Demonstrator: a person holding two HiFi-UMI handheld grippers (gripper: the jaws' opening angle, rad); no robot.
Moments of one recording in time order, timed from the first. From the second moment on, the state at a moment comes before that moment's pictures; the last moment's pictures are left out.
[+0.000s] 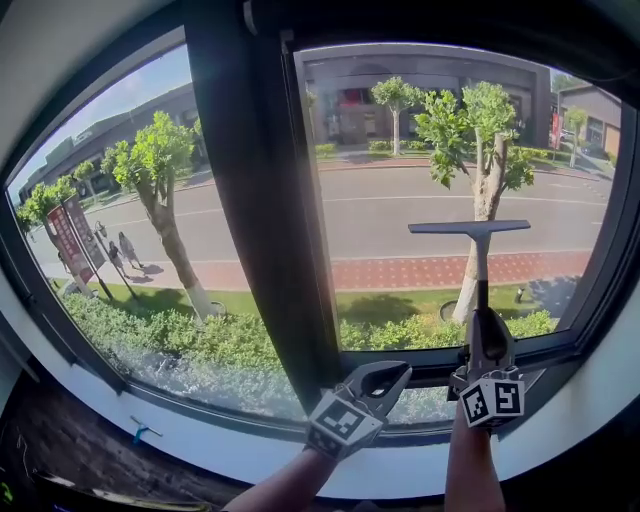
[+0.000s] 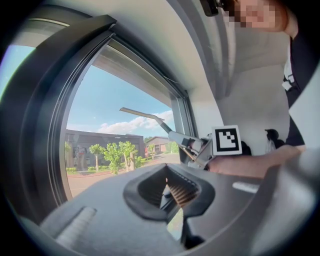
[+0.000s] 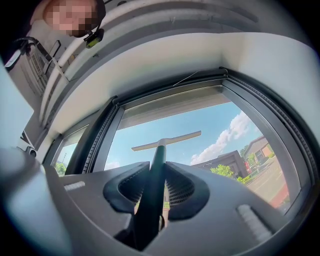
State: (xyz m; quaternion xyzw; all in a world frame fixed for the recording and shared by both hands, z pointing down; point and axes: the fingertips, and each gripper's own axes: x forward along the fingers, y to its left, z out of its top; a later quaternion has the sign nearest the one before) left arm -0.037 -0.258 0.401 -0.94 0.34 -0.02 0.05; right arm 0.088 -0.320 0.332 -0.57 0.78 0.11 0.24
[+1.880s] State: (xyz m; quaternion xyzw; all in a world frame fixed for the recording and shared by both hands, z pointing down) left arm -0.011 -0.250 0.447 -0.96 0.29 -0.01 0.02; right arm 0.084 -0.302 0.462 -0.58 0.79 0.00 0.18
